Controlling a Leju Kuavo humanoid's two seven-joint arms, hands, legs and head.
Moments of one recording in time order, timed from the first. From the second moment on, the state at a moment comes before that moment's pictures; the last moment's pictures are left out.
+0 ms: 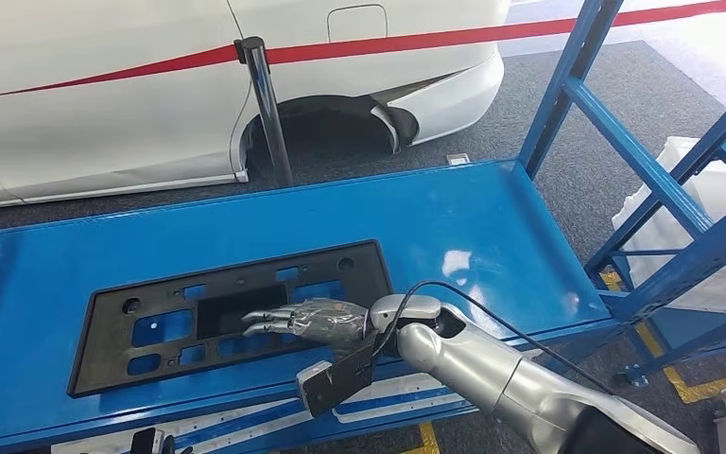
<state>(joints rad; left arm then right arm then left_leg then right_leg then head) -0.19 0.09 -0.53 -0.23 0.82 0.02 -0.35 -0.79 -0.06 1.09 -1.06 0.25 0.49 -0.59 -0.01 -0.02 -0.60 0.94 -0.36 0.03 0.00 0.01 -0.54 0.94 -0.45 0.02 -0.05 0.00</state>
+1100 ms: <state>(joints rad) -0.18 0.09 -0.52 -0.23 0.86 -0.02 -0.40 -0.79 -0.06 1.17 -0.95 0.28 0.09 -0.65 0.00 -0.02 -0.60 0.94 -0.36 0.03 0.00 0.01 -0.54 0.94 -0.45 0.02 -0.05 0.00</state>
